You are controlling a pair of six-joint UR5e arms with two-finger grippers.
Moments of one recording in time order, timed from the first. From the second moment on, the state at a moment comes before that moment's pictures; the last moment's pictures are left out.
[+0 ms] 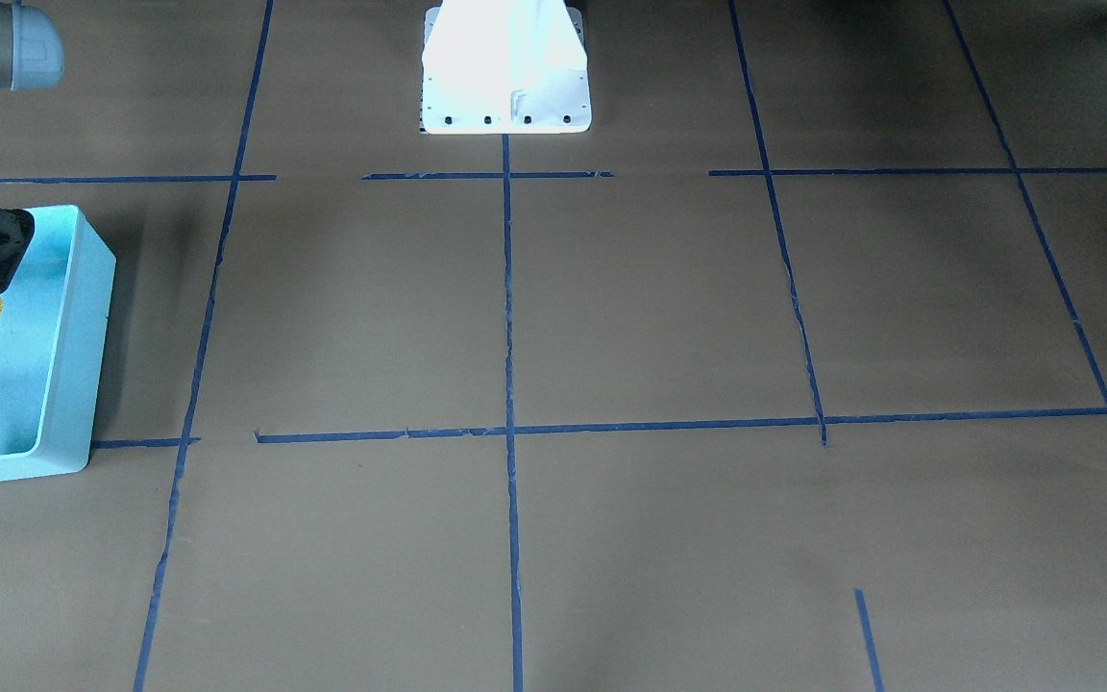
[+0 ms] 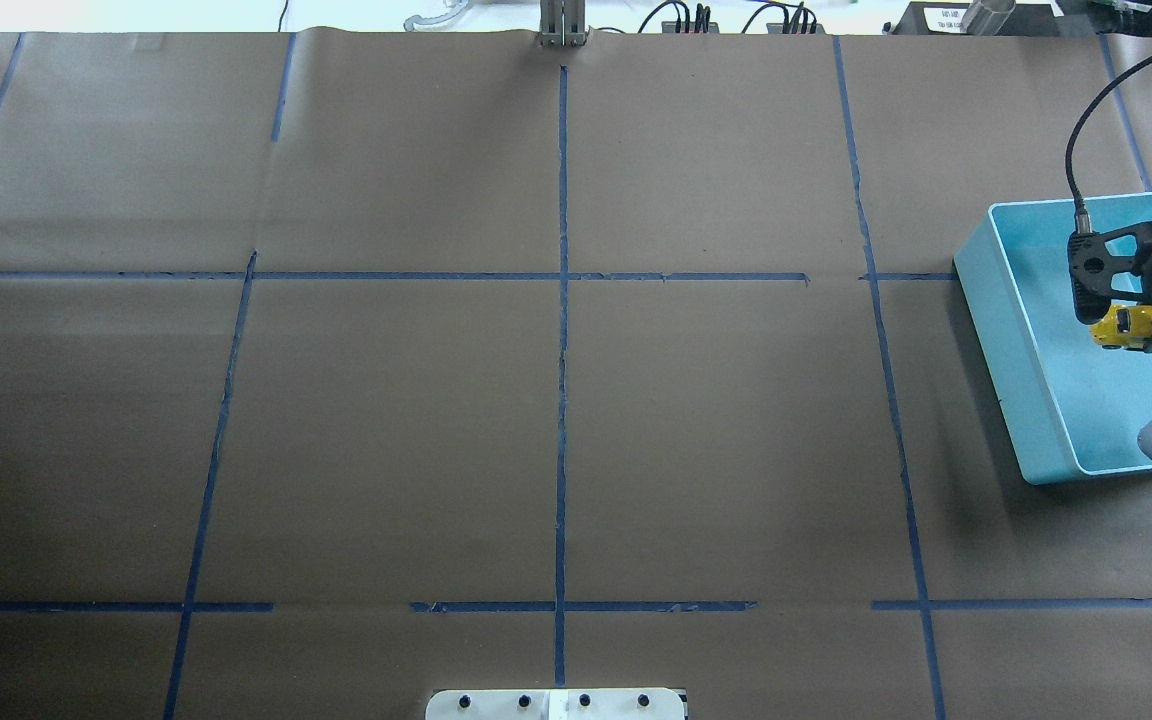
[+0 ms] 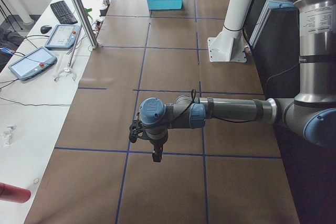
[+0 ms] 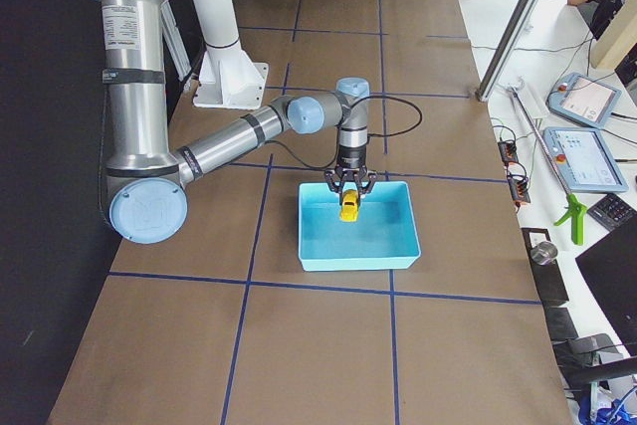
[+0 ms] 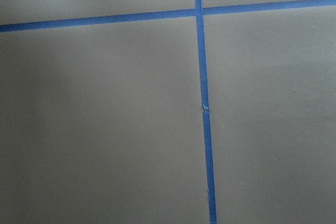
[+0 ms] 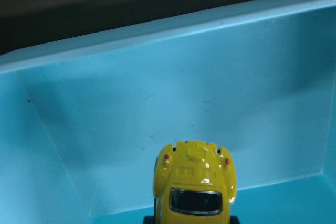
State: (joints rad) left arm -1.58 -1.43 -1.72 -1.50 -2.36 0.12; right arm 0.98 -1.54 1.89 -1.73 1.84 -0.82
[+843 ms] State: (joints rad) left arm -1.58 -1.43 -1.73 -1.50 -2.36 0.12; right arm 0.98 -1.52 1.66 -1.49 1.96 -0.79
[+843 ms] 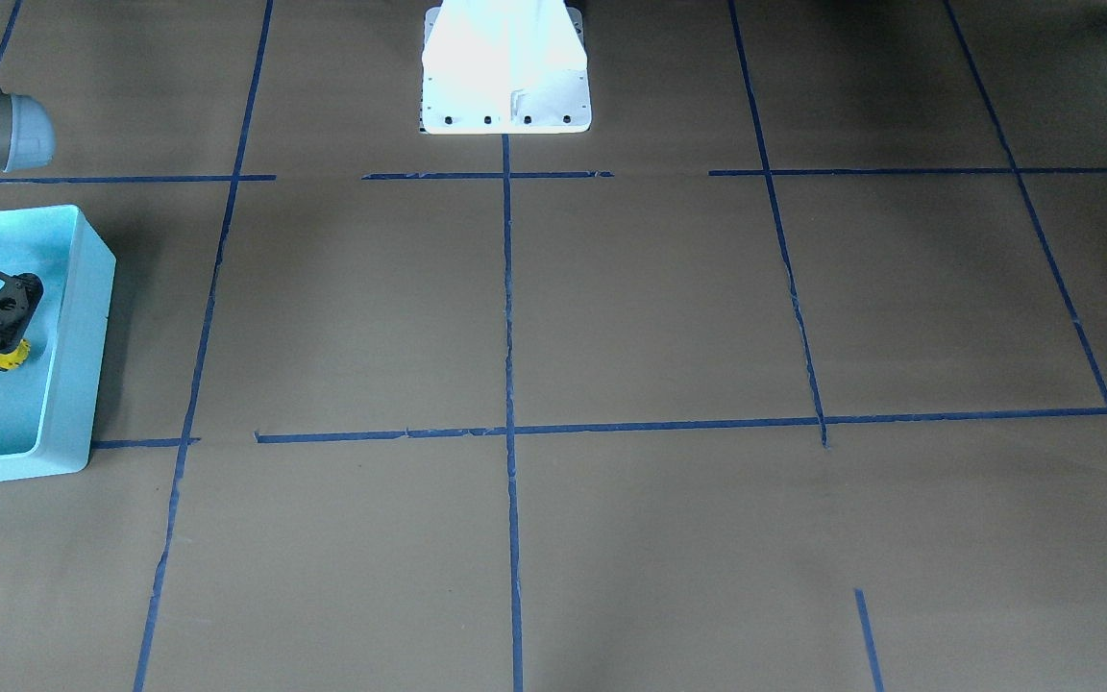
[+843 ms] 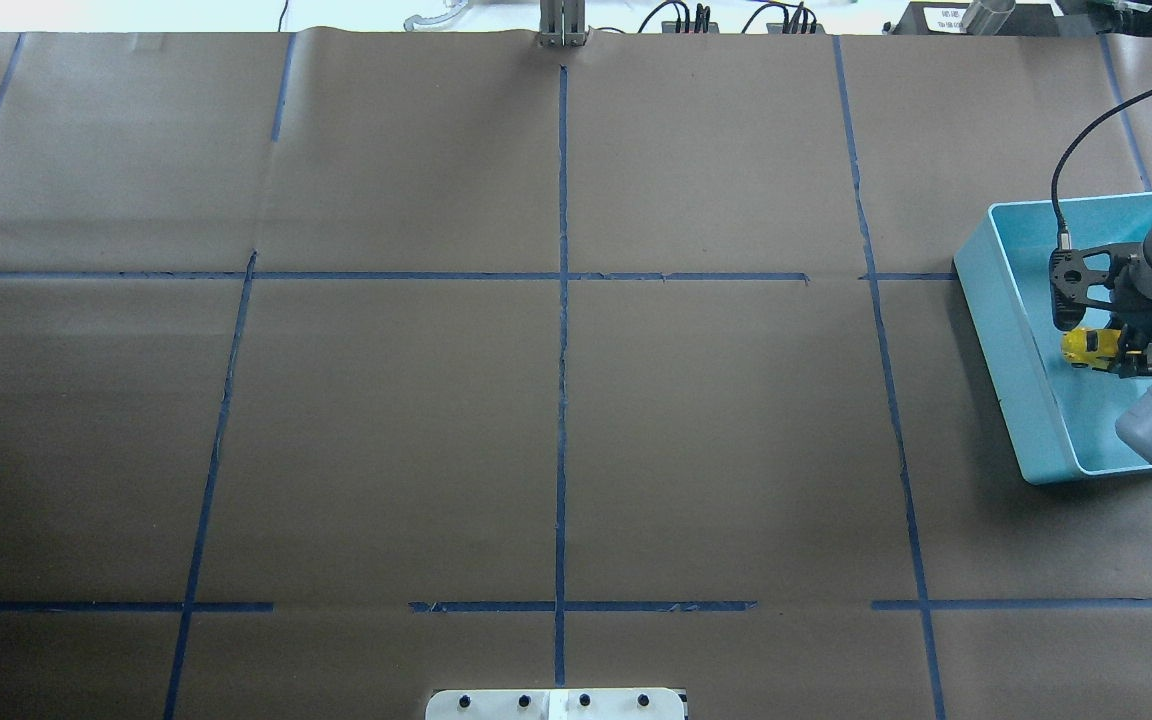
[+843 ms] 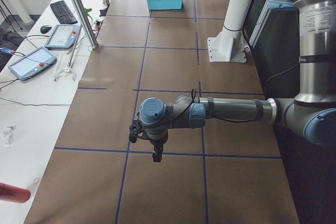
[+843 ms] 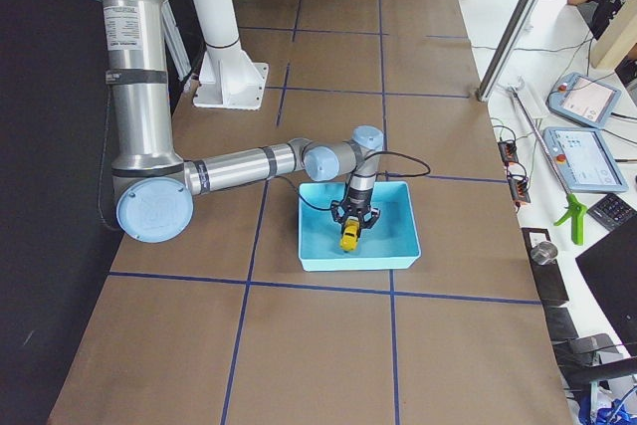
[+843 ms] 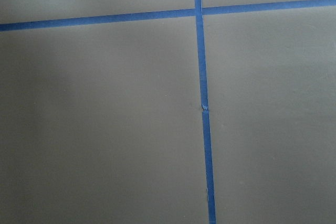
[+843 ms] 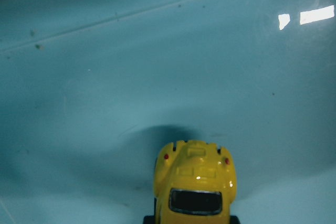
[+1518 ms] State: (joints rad) left arm -1.58 -1.40 -1.75 -1.49 -2.36 0.12; right arm 1.01 -1.53 1.69 -1.48 2.06 -0.79
